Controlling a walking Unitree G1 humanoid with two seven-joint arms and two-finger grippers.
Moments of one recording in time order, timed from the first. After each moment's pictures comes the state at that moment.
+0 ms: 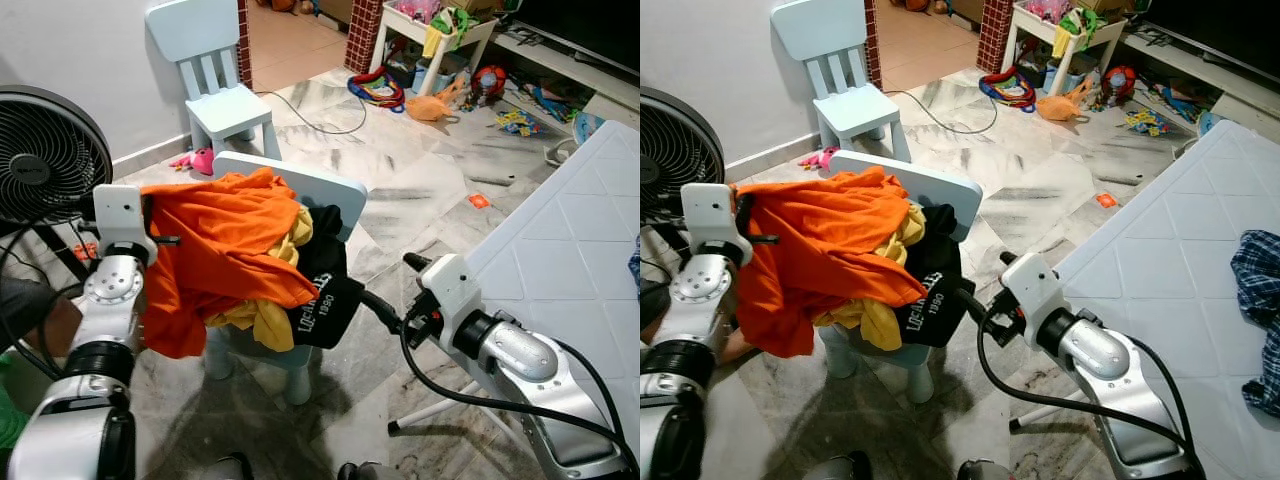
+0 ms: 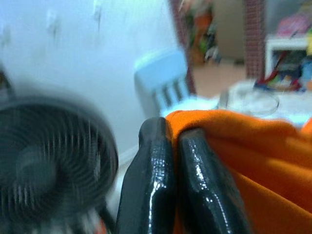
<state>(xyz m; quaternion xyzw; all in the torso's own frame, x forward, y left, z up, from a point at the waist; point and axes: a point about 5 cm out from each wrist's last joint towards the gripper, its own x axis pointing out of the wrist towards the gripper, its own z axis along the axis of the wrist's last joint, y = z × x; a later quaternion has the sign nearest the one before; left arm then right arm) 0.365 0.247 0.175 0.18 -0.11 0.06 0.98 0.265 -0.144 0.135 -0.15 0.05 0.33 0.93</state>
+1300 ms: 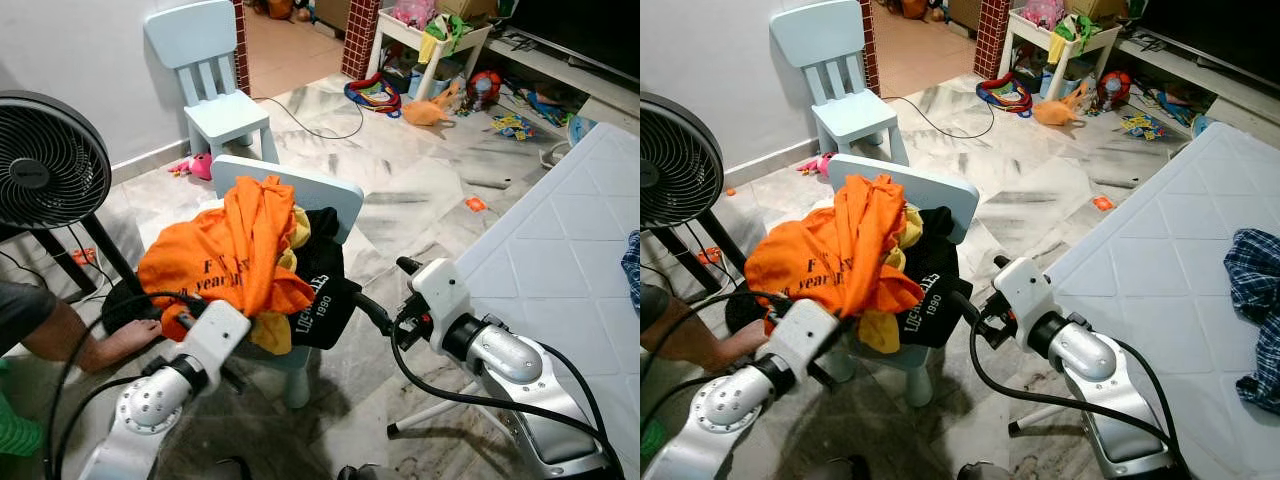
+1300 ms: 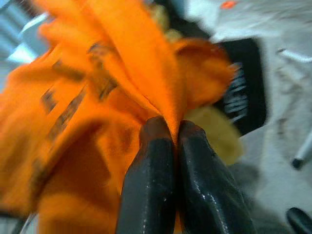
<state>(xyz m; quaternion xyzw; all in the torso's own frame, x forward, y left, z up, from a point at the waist) 0.237 0.173 0.087 0.21 0.14 -0.20 0.95 0.268 -0.138 0.128 -0.14 0.04 0.33 0.93</state>
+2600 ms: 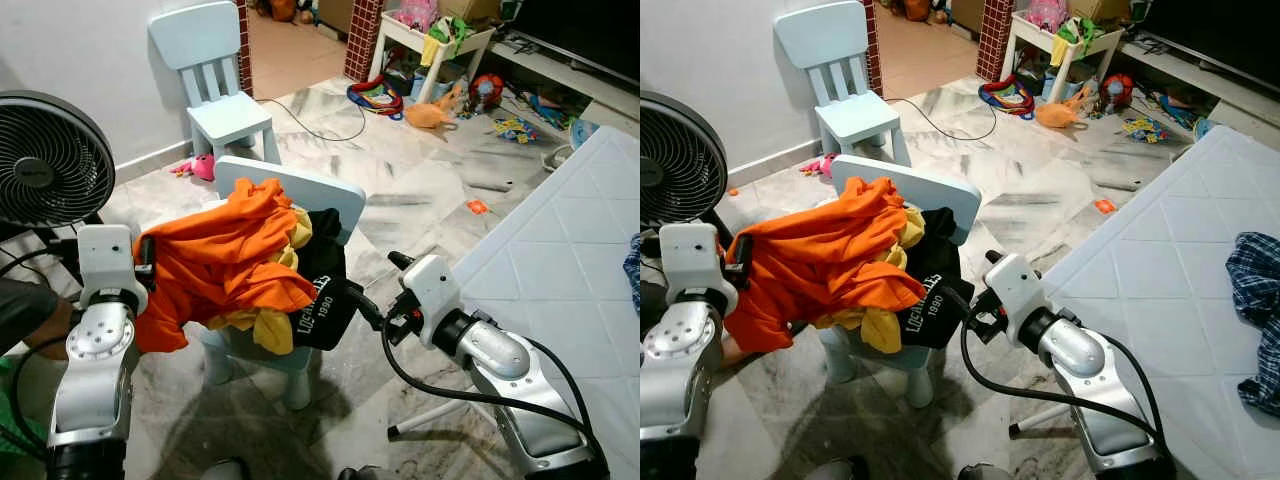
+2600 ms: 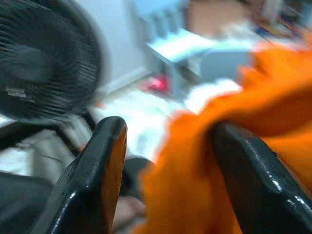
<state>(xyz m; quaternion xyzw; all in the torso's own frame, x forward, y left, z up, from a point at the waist) 0.293 0.230 0.133 0.09 0.08 0.06 0.99 0.272 -0.129 0.128 -0.14 0.02 0.33 0.93</state>
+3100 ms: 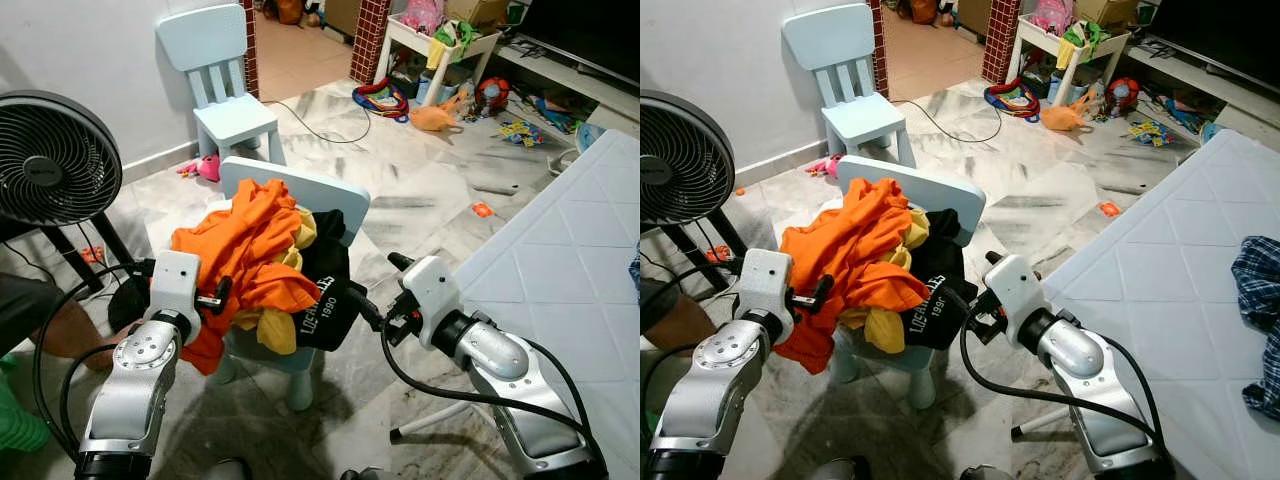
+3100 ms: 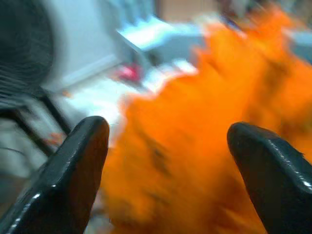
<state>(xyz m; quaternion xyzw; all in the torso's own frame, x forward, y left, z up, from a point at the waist) 0.288 0.208 0.122 0.06 0.08 0.04 0.99 0.272 -0.129 0.126 -0.14 0.03 0.33 0.93</state>
